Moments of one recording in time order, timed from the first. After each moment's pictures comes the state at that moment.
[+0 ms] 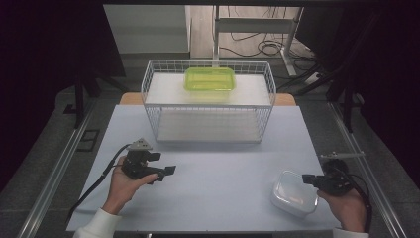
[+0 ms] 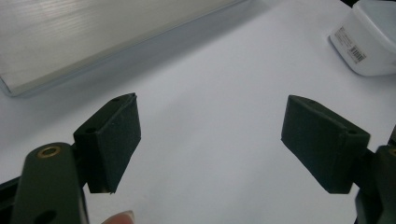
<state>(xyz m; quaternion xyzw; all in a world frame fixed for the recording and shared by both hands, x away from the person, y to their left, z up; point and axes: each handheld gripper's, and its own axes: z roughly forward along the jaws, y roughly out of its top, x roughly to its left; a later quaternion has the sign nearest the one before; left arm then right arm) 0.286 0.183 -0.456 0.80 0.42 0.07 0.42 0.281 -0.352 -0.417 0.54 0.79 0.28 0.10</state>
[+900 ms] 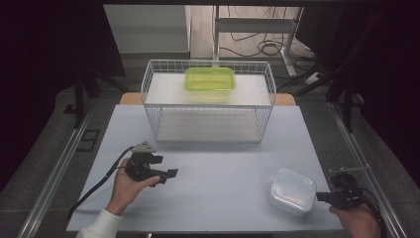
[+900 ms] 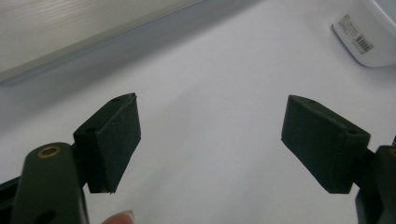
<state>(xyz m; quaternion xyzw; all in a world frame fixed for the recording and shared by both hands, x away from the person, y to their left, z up) 0.287 0.177 -0.465 0.80 0.43 0.06 0.41 0.264 -0.377 -0.445 0.59 0.78 0.19 0.08</state>
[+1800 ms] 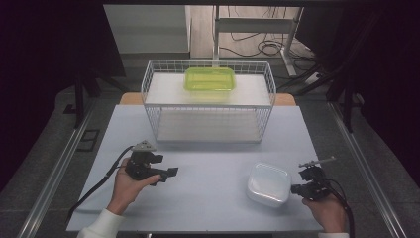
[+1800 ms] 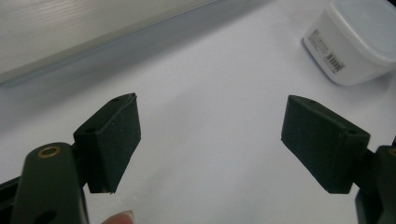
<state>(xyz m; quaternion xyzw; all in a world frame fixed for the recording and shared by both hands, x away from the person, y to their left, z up) 0.289 0.177 -0.465 0.80 0.43 0.06 0.42 0.286 -0.312 -0.457 0.55 0.81 0.20 0.07</state>
